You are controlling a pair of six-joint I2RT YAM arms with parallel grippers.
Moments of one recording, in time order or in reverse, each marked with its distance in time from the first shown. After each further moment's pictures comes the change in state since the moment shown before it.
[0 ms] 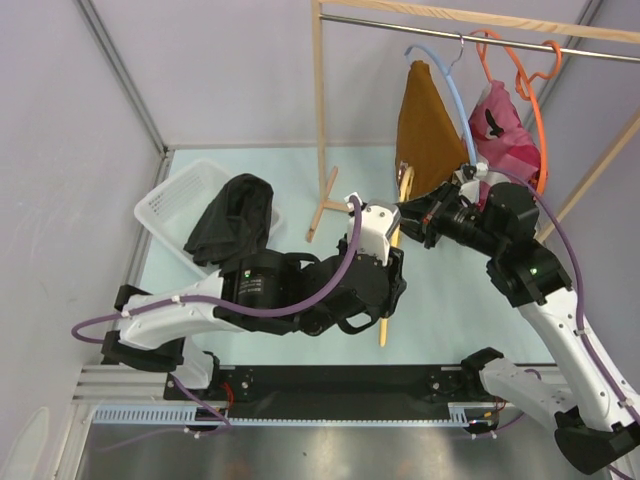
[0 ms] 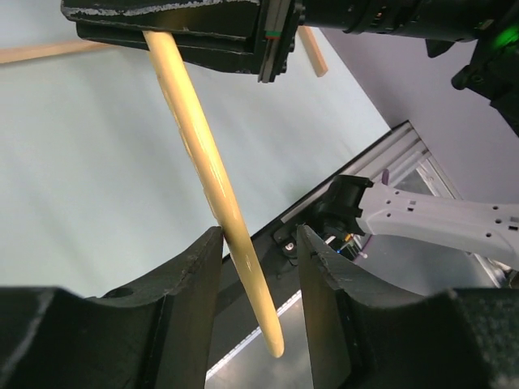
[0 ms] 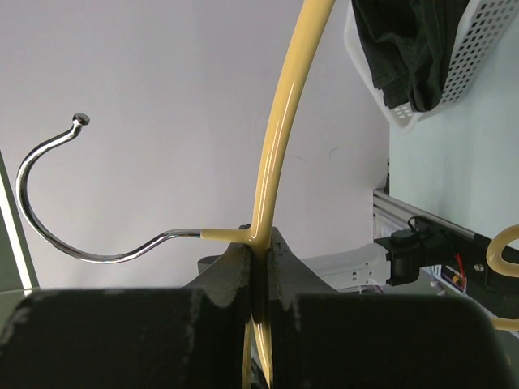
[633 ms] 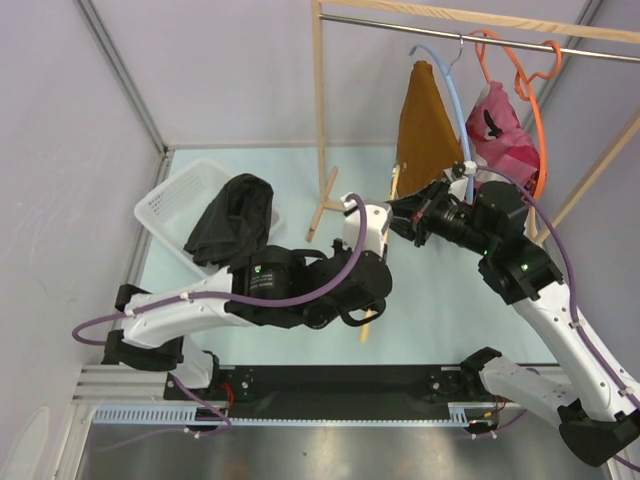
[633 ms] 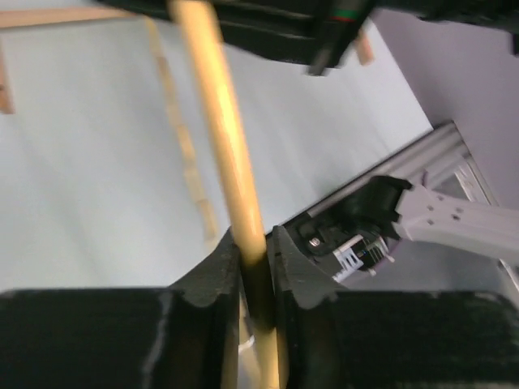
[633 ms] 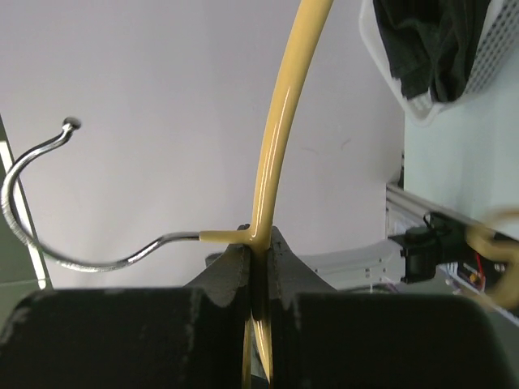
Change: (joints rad) left arm 0.045 -0.005 -0.067 -0.054 0.009 -0.061; right arm 0.079 0.036 0.002 0.054 0.026 0.042
